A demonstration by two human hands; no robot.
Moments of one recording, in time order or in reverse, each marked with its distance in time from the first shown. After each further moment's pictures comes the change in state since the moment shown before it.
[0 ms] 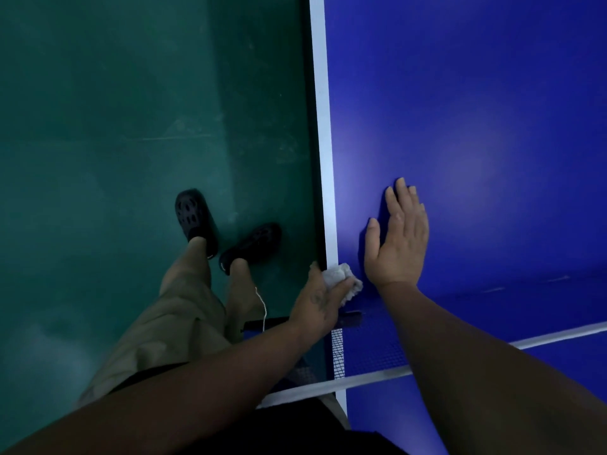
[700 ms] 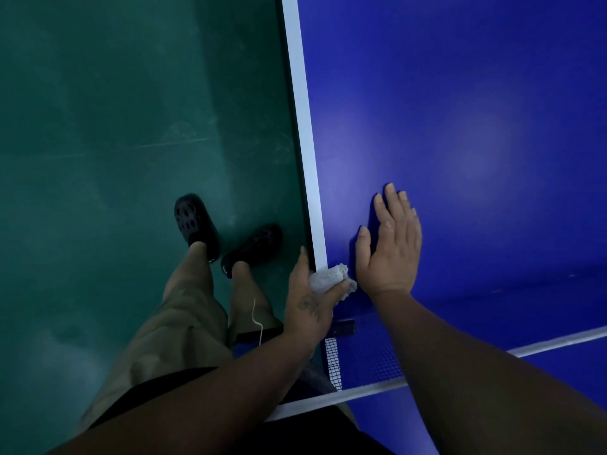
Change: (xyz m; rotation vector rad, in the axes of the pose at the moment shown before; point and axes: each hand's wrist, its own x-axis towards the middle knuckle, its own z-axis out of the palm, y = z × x) left_hand 0.011 0.002 0.012 -0.084 0.230 0.034; right_hand 0.003 0.000 0.001 -0.008 0.028 0.020
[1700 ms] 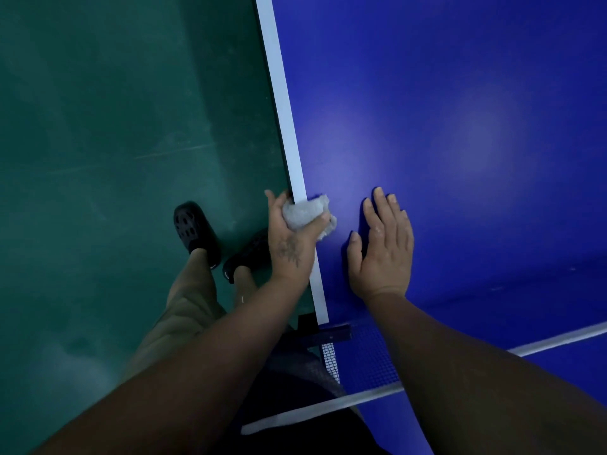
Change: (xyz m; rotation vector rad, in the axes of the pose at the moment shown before) left_hand 0.050 0.099 -0.006 -0.221 0.124 0.181; right_hand 0.000 0.001 0.001 -0.016 0.018 -0.010
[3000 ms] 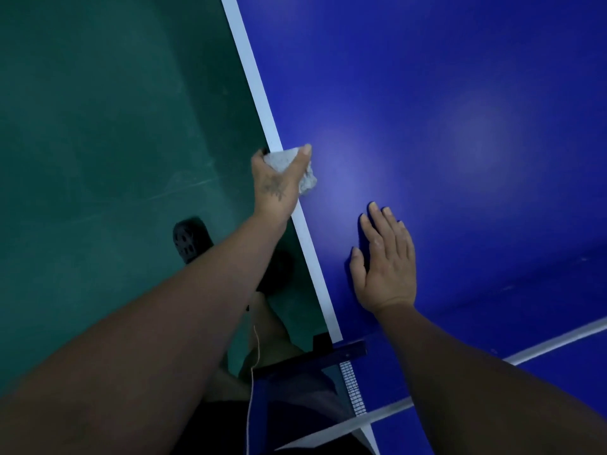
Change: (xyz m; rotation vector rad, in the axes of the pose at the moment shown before) left_hand 0.095 0.078 0.009 0.175 -0.054 0.068; right_hand 0.002 -0.003 -0.006 0.028 -0.029 0.003
